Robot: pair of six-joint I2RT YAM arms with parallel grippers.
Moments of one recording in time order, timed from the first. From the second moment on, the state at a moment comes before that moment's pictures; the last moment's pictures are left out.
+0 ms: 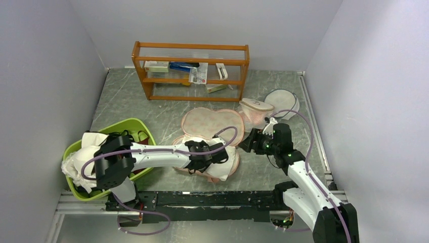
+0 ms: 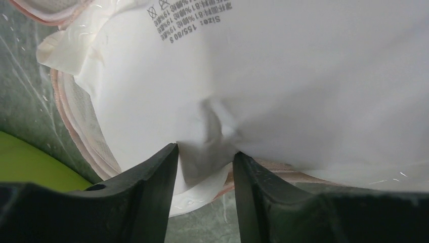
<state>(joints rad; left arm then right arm) -1.24 1.66 1.05 -0.68 -0.50 -0.43 0.22 0.84 0.37 -0.17 -0.42 0.46</state>
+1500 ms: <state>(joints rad) -1.24 1.41 1.14 -0.77 -0.54 -0.45 0.22 0.85 0.37 -0.18 -0.42 0.46</state>
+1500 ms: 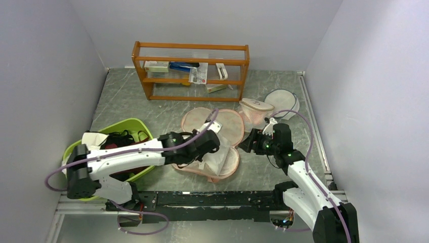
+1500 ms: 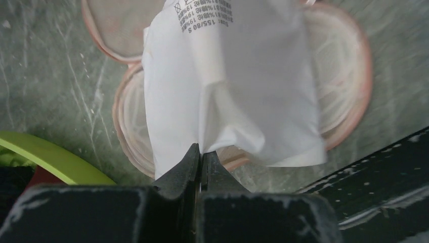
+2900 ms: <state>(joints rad) -0.83 0.72 1.32 -1.31 -0.96 -0.60 0.22 0.84 0.37 -0.19 -0.43 0.45</state>
